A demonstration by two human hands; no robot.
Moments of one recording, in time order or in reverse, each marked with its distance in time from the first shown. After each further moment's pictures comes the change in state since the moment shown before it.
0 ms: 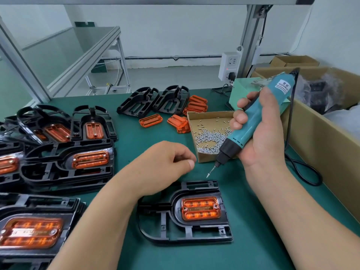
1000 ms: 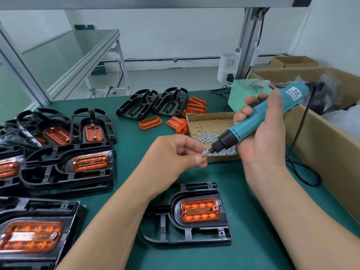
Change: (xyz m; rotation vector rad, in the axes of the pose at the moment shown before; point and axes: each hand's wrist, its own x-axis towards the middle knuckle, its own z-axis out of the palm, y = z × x) left_hand 0.010 0.003 0.020 -0.490 0.128 0.027; right_hand 0.006 0.001 -0.001 0.098 0.157 -0.076
